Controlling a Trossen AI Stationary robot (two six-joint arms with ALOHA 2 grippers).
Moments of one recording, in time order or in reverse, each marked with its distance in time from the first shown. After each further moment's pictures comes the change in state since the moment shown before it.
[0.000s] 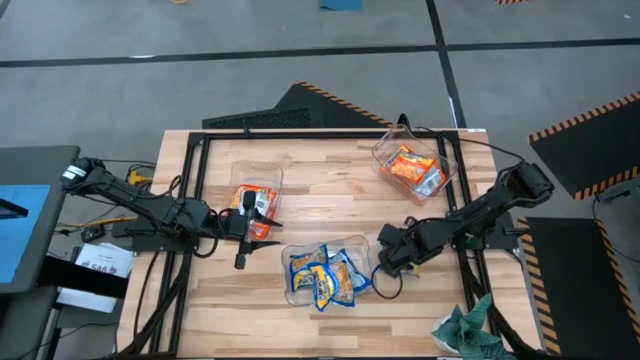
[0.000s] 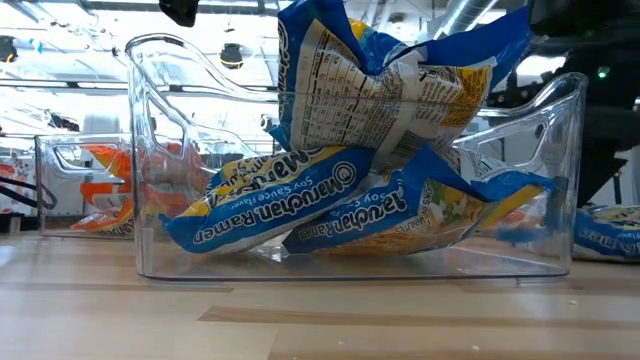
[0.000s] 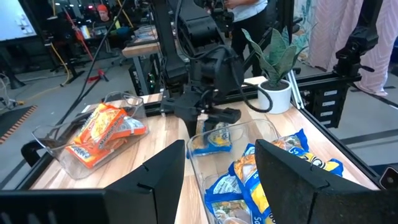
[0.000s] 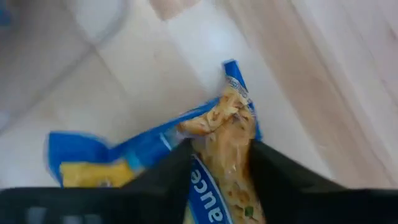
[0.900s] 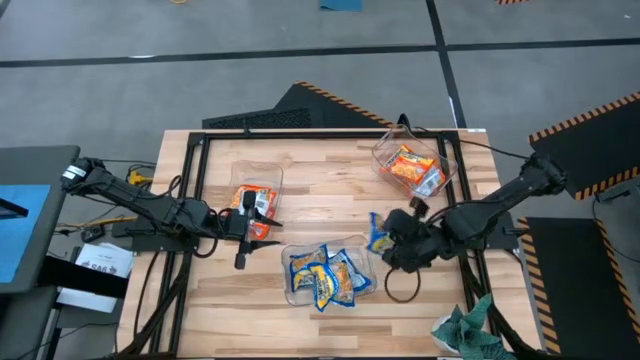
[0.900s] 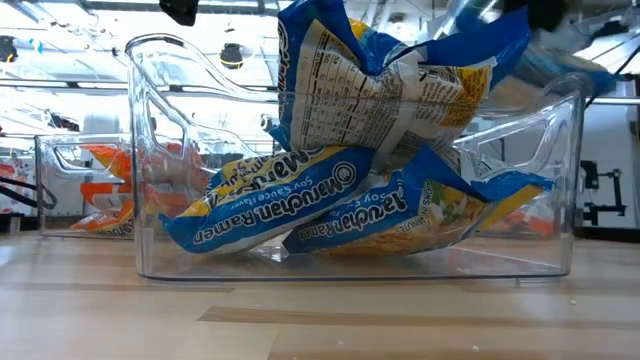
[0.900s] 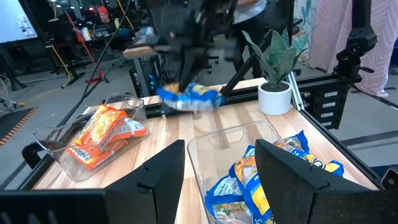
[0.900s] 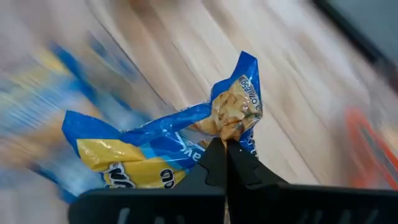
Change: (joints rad) left arm 0.000 0.000 0.000 0.006 -0.001 0.004; right arm 0.094 -0.213 0.388 -0.317 0.383 -0.078
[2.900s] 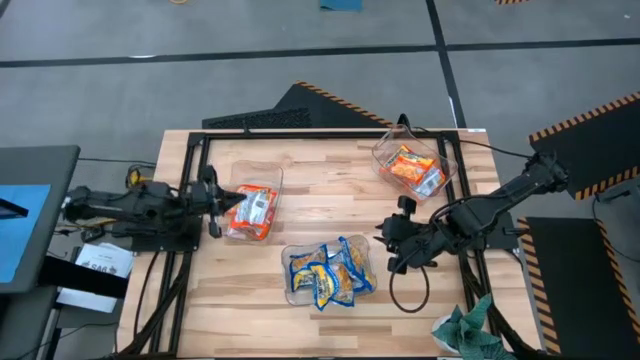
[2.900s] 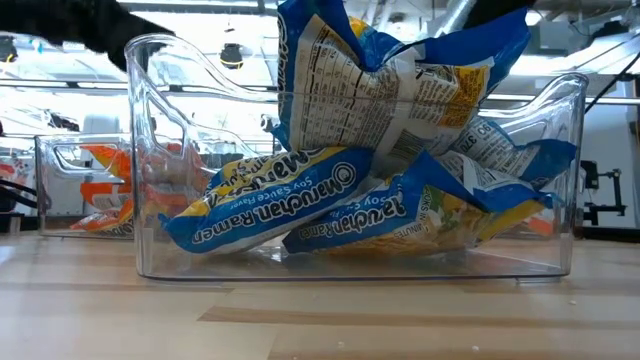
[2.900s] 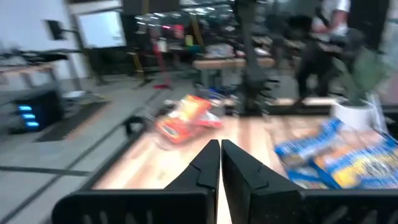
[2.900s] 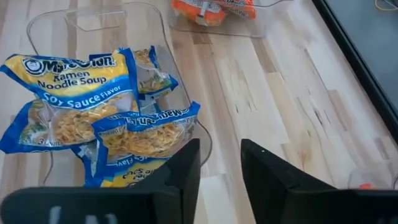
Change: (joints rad) left arm 0.215 -0.663 -0.249 -0.295 -0.061 -0.022; right arm -0.001 -0.050 0.007 0.201 -0.060 -0.408
